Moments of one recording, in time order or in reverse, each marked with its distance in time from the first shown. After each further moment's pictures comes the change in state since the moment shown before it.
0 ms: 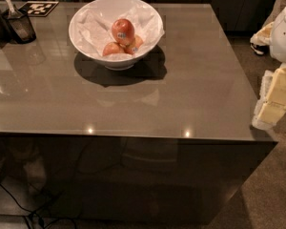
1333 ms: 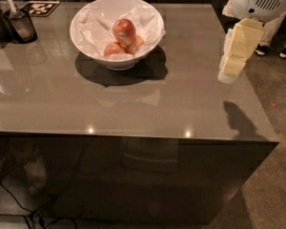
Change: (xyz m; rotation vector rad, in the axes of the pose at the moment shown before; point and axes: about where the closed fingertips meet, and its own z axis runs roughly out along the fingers) arm -0.062 -0.070 0.003 -0.019 -0.006 -0.009
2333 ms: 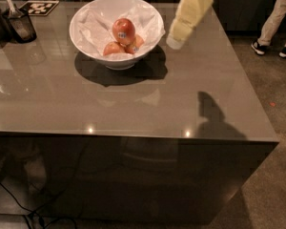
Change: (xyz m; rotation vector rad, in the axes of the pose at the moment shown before) arm -0.084 -0.034 -0.012 0.034 -0.121 0.160
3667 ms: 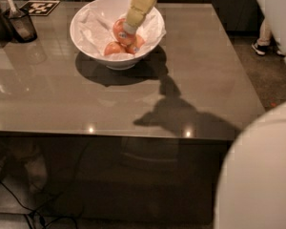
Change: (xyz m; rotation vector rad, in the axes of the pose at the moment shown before) arm -0.096 -0.028 0.049 -0.019 -0.071 -0.025
